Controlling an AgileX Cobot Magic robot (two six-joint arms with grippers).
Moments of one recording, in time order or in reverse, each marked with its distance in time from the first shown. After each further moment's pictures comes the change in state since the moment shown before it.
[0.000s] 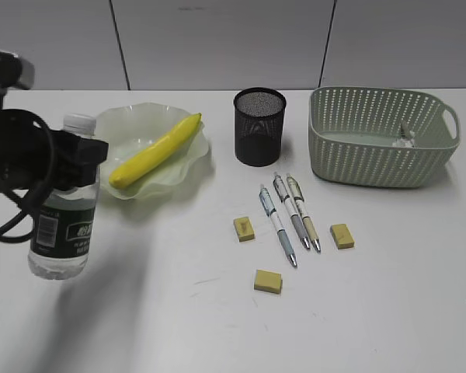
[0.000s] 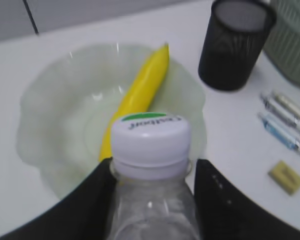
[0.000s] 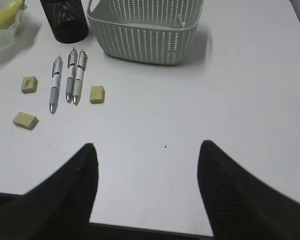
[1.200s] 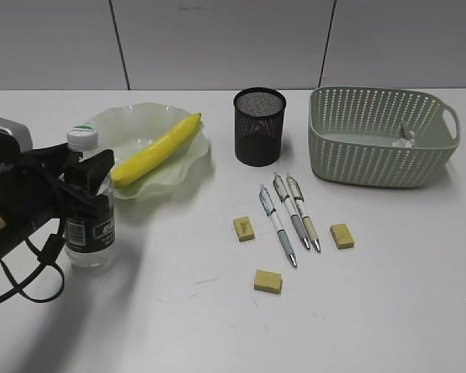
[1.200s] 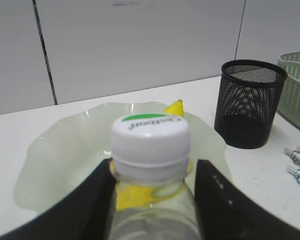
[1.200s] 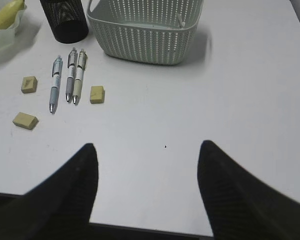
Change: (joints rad) left arm 0.000 0.401 0.188 0.010 -0.914 -0.001; right arm 0.000 0.000 0.000 0.001 0.000 0.000
